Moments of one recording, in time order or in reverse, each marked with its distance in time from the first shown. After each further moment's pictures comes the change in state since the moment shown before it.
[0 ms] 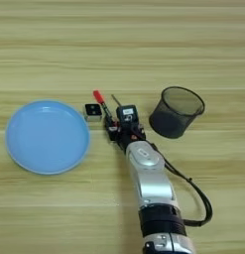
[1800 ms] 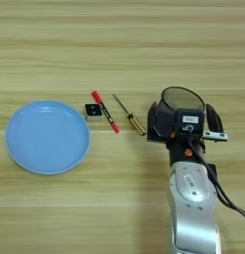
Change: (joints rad) arm 0.320 0.034 -0.197 -0.590 -0.034 -0.030 -0.165
